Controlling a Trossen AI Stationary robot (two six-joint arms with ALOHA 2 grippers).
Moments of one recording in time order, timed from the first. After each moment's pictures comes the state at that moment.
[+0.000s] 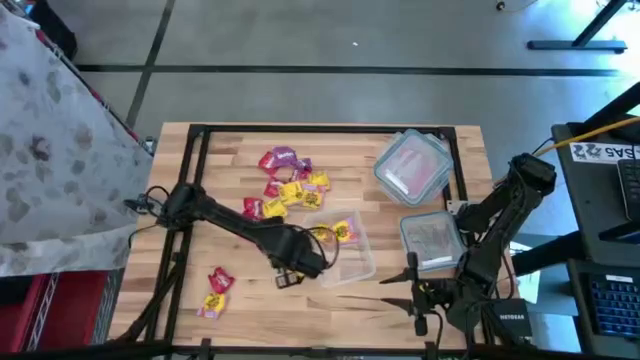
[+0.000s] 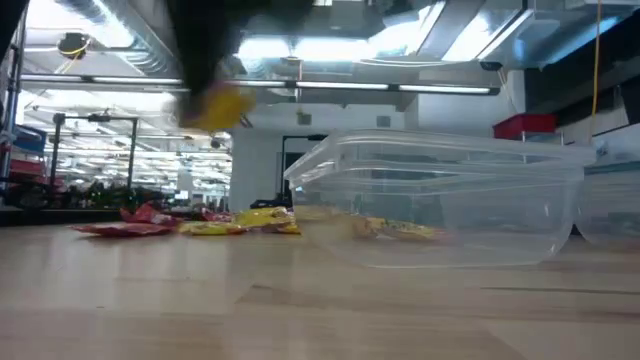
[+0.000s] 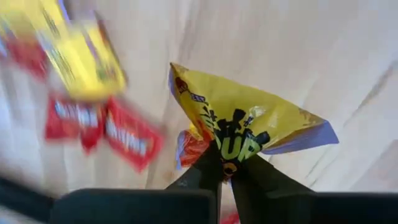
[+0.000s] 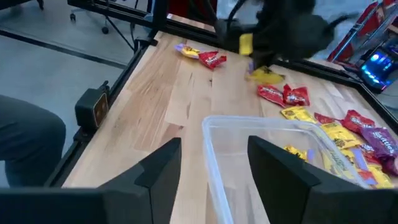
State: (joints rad) left arm -0.35 2.05 1.87 -1.43 -0.21 -0.67; right arm 1.03 1.39 0.82 -0.08 0.90 0.31
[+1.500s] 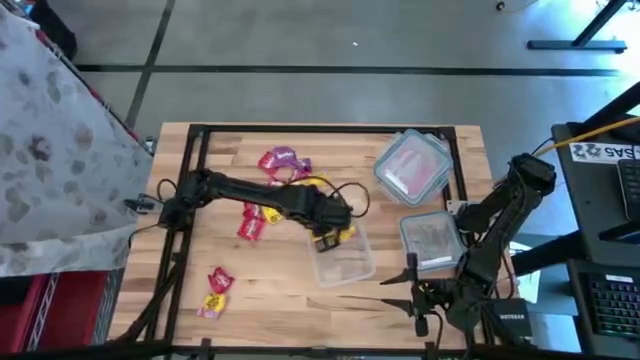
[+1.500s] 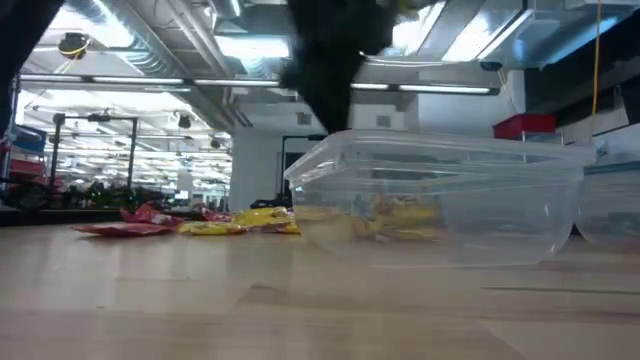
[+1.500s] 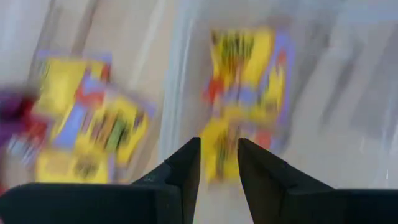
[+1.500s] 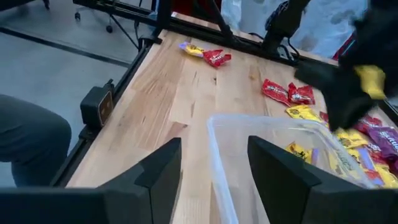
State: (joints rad) left arm -0.14 2.08 1.91 -1.19 -0.28 -0.44; right arm 1.03 1.39 0.82 -0.08 0.88 0.31
